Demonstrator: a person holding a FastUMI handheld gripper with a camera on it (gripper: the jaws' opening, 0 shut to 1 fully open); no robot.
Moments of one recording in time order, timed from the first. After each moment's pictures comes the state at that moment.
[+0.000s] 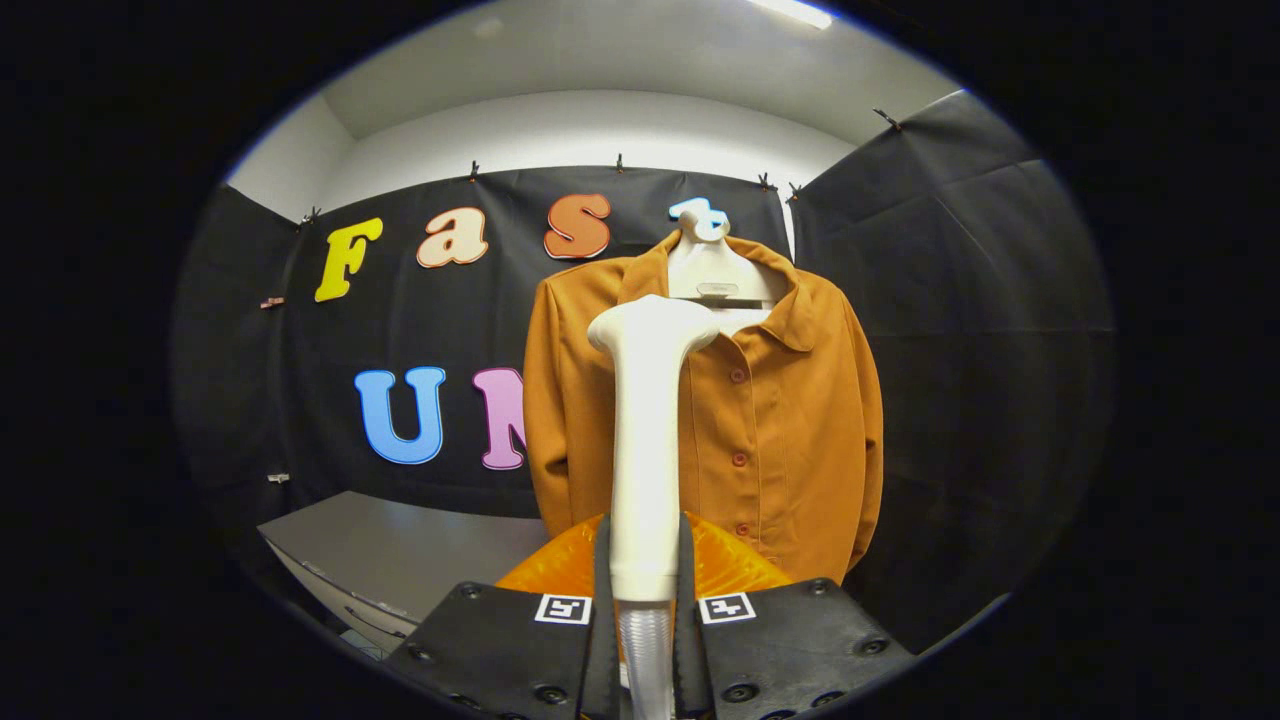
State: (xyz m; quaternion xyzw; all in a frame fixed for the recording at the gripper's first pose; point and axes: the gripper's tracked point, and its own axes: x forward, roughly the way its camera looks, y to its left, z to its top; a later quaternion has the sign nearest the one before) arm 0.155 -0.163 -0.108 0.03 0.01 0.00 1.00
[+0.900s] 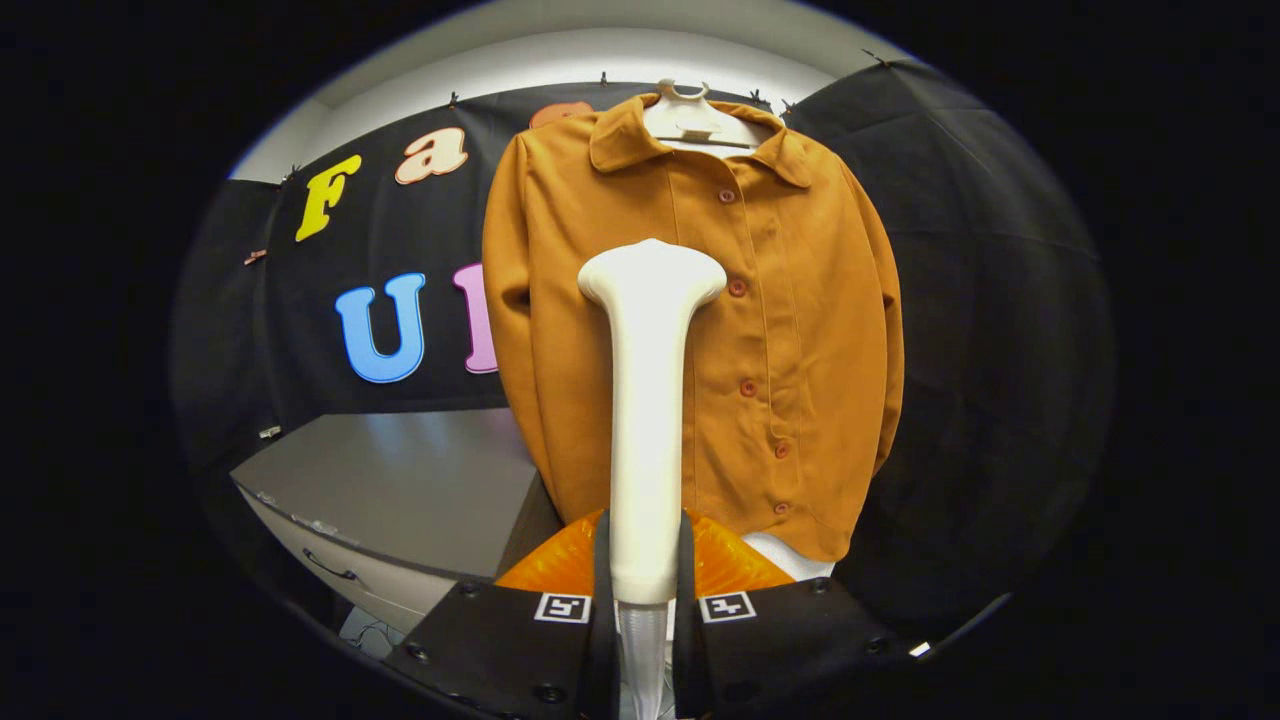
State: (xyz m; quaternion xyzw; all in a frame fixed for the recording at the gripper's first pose) arm 0.157 -0.170 -0.258 0.04 0.15 -0.01 0.99
